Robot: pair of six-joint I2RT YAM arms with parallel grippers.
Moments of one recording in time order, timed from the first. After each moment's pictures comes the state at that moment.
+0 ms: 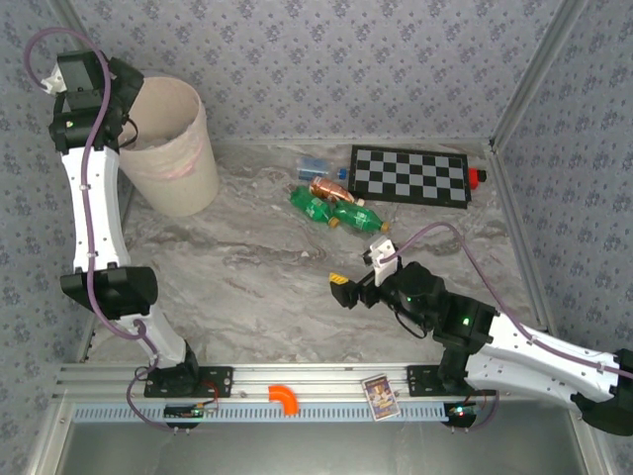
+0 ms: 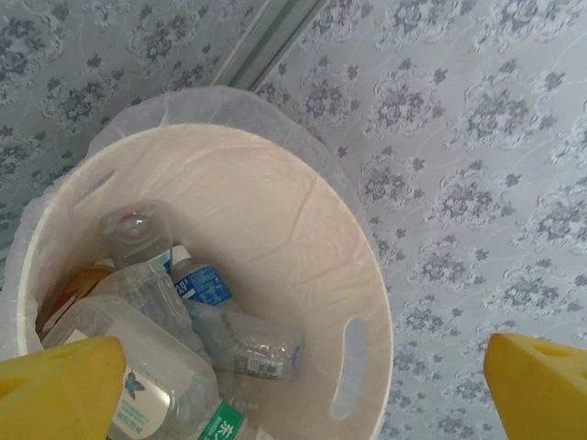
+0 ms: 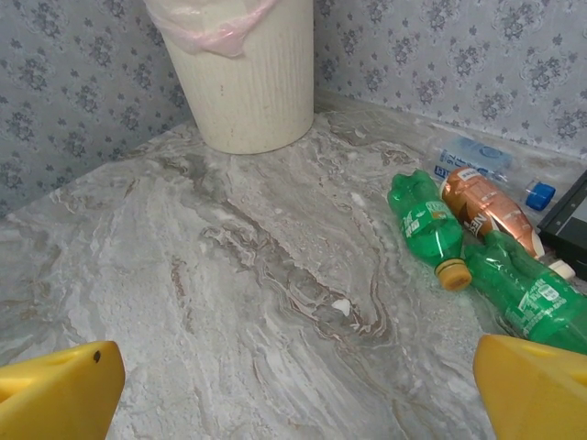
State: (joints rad) left arm 0.13 1.76 2.25 -0.91 -0.17 -0.85; right arm 1.11 0.72 0.66 -0.23 0.34 0.20
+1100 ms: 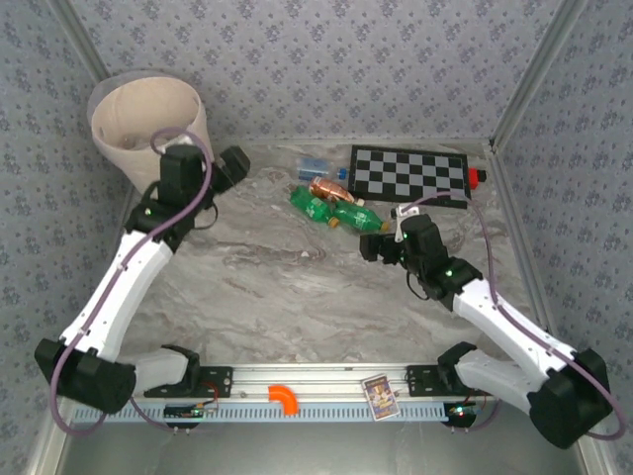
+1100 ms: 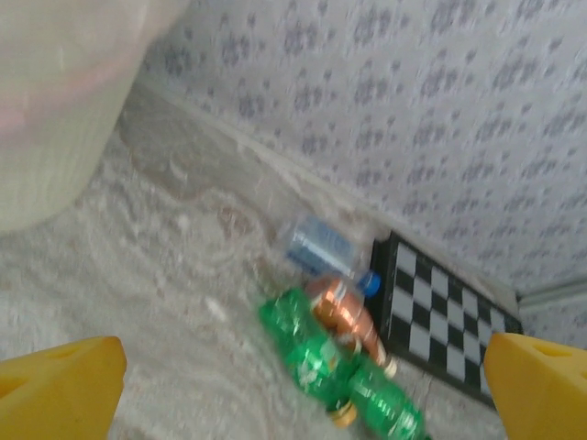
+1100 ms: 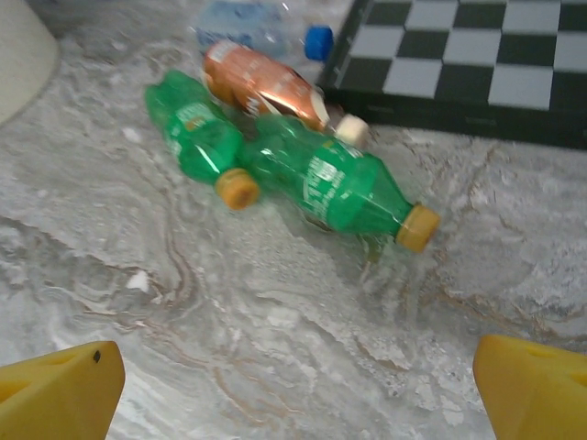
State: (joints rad) left arm -0.36 1.18 1.23 -0.51 -0.12 -0.78; right arm 0.51 1.02 0.71 -0.30 0.09 0.33
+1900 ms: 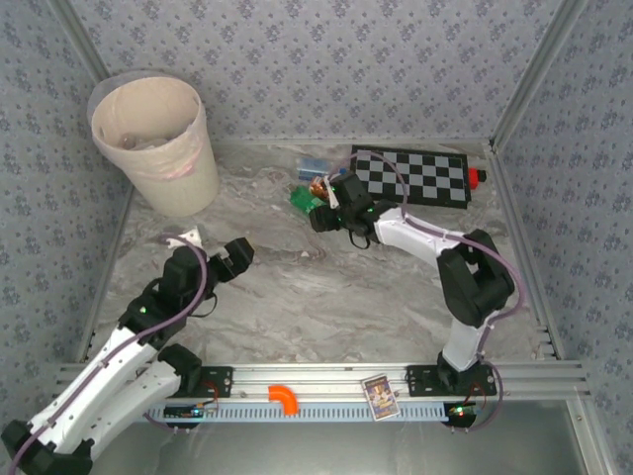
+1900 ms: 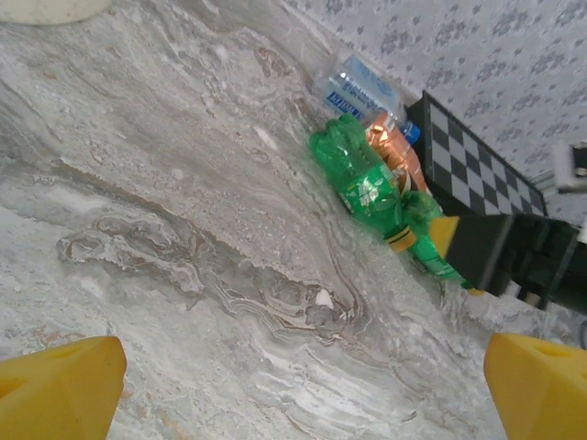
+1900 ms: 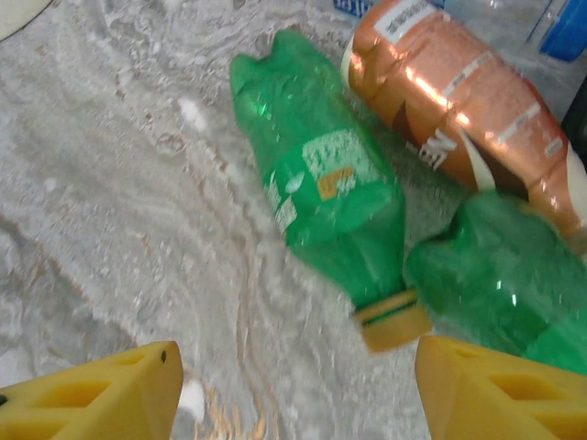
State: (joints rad) left arm -0.60 0.59 0.61 -0.50 -0.23 -0.87; right arm 0.62 1.80 1.28 -0.25 0.00 0.23
